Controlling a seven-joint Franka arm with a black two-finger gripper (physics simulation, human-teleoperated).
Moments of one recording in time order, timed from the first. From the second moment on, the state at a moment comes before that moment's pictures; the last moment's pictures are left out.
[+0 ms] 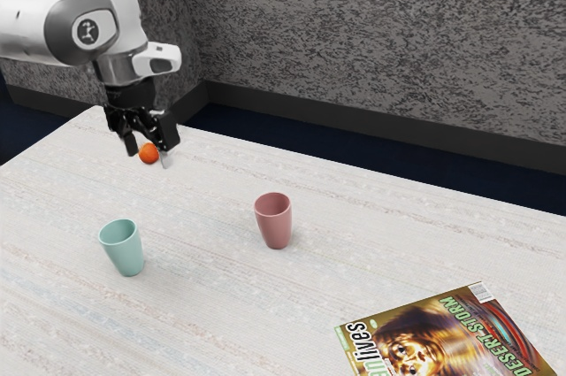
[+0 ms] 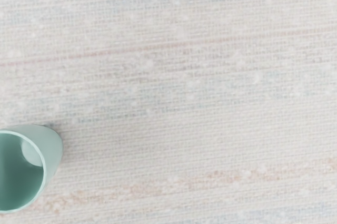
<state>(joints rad) -0.14 -0.19 0.15 -2.01 -0.02 1.76 0.12</state>
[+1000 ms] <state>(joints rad) -0.08 -0.04 0.24 -2.30 0.06 2.19 -0.02</state>
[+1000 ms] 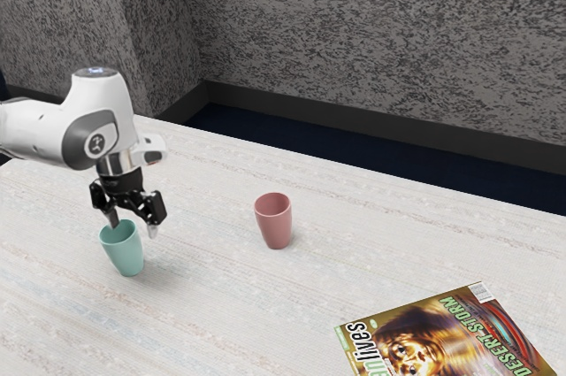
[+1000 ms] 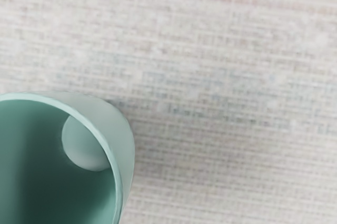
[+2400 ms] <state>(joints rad) -0.05 -0.05 0.19 -2.19 0.07 2.10 -0.06</state>
